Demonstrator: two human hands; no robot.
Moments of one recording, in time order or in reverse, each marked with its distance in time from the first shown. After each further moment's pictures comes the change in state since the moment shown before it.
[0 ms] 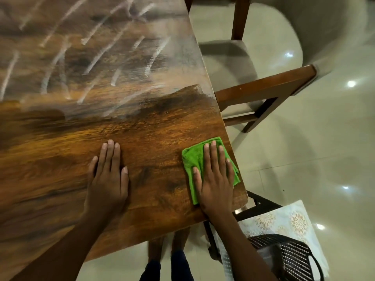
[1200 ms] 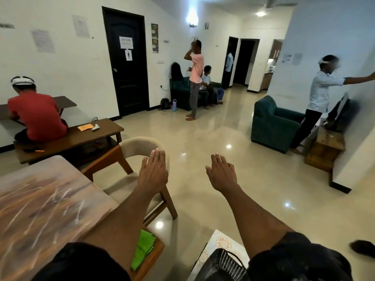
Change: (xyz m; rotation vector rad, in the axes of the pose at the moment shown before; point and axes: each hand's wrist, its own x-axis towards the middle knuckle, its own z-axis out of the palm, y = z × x) left_hand -0.043 0.448 -0.317 0.189 0.104 0.806; right_hand -0.232 0.134 -0.446 -0.150 0.369 0.565
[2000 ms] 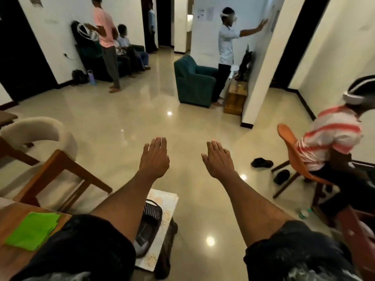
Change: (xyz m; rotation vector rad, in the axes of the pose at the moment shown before) left_hand -0.104 0.422 0.075 -0.008 -0.105 0.414; right_hand -0.287 0.367 -0.016 -0.027 -0.012 0.328
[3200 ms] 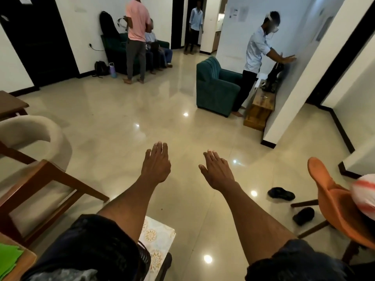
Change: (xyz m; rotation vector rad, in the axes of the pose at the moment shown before) left_hand 0.236 -0.047 0.073 -0.018 -0.050 -0.168; right_hand 0.266 0.030 0.057 0.029 -0.136 -0.233
